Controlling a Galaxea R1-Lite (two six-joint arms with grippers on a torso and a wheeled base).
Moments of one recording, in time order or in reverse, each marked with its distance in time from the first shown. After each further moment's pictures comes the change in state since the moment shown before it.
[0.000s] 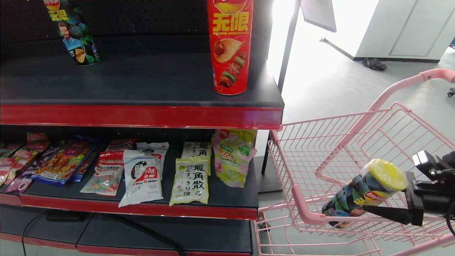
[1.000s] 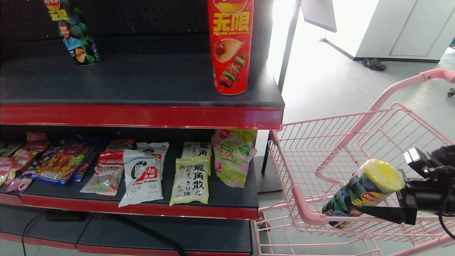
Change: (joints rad) left arm 0.000 0.000 0.000 0.000 0.000 0.000; right arm 0.095 -0.022 -0.007 0.000 0.002 0.037
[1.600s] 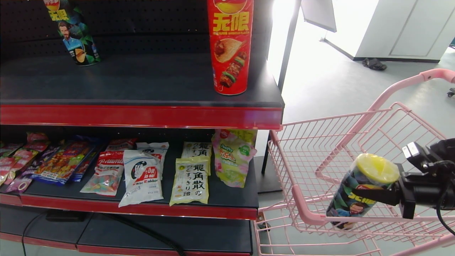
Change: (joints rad) left arm 0.000 0.000 0.000 0.000 0.000 0.000; right arm 0.023 -0.015 -0.045 0.002 0.000 0.019
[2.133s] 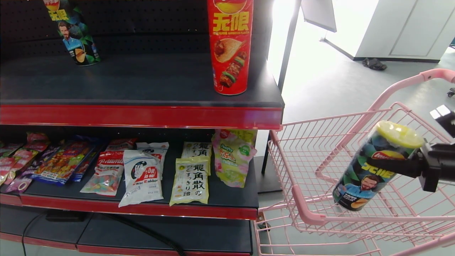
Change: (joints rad) left arm 0.000 0.000 0.000 0.000 0.000 0.000; right arm -0.005 -0.185 -0.105 0.009 -0.008 0.407
